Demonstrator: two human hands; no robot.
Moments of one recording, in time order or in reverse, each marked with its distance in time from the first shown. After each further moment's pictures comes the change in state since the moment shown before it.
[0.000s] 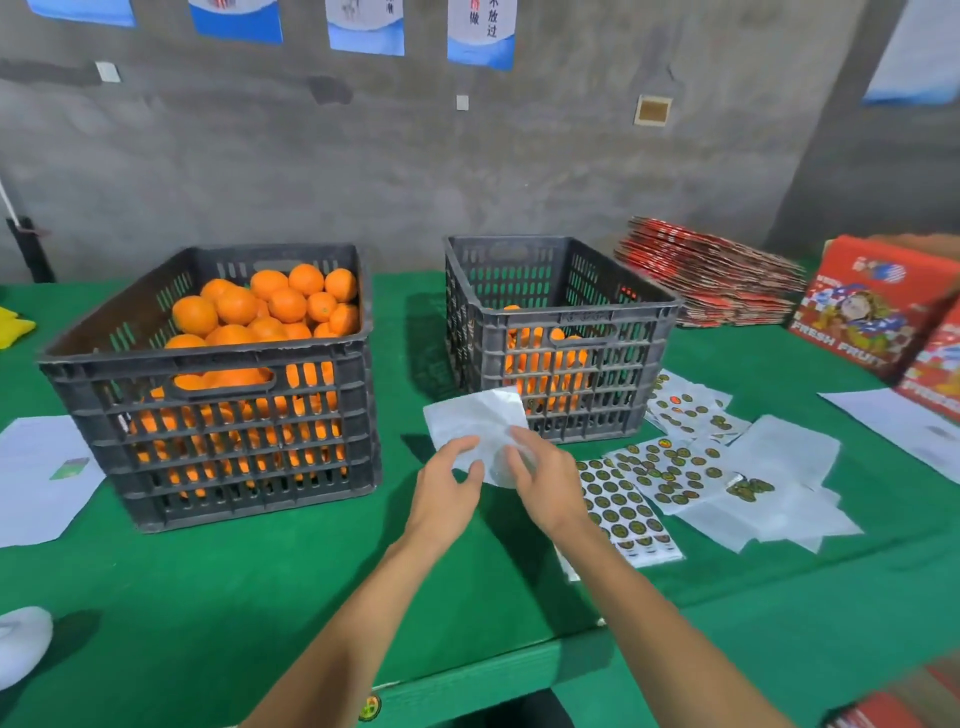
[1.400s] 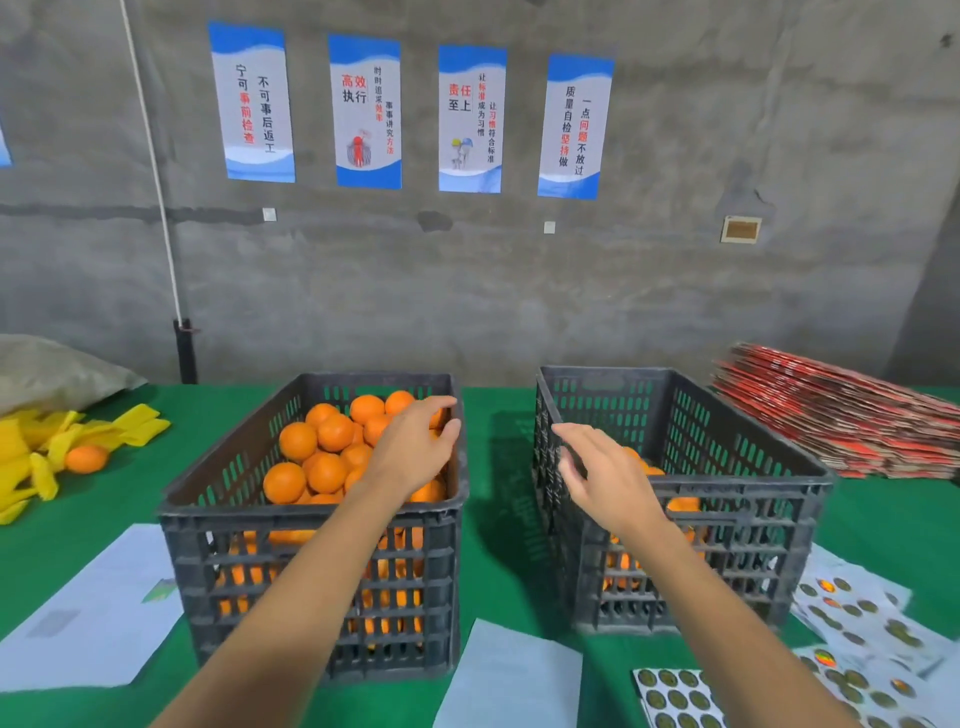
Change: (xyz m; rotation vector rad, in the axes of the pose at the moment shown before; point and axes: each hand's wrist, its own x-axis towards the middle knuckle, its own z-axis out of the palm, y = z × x) left_hand 0.193 0.075 -0.209 0.447 0.248 0.272; right_hand 0.206 -0.085 -0.023 -0.273 0.149 -0.613
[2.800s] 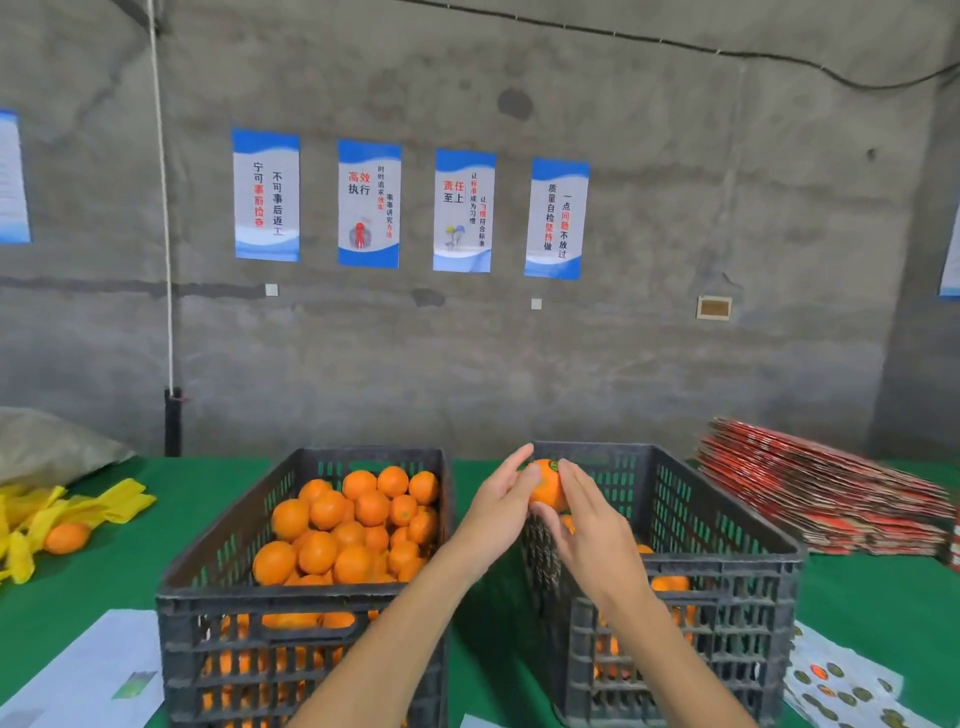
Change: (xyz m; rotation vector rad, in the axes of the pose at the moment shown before) left_hand -0.007 0.121 0.034 -0.862 -0.213 -0.176; right_hand 0.011 -0.035 -0.027 -0.068 0.265 0.092
